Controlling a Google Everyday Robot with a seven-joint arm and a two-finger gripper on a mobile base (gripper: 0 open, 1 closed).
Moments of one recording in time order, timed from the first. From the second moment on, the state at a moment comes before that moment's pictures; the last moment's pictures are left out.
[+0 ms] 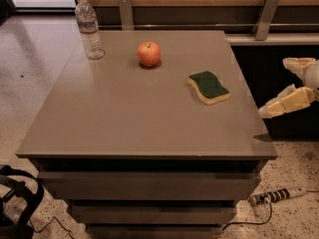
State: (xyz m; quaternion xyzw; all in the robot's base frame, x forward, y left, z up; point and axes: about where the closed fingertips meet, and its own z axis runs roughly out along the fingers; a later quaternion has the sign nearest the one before) arm 0.540 -0.283 0.887 -0.43 0.77 0.15 0.43
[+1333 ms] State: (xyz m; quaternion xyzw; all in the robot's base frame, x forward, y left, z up) arm 0.579 -0.236 0.865 -0.45 0.74 0.21 0.46
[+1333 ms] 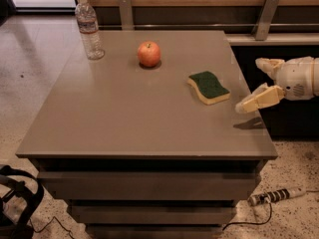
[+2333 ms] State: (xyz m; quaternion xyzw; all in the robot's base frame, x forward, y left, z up) arm 0.604 -0.204 0.842 -0.44 0.70 0.26 0.50
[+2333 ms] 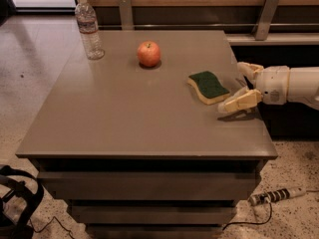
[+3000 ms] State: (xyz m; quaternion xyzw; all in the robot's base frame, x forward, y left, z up) arm 0.602 -0.188 0.827 -0.42 0.69 0.28 0.52
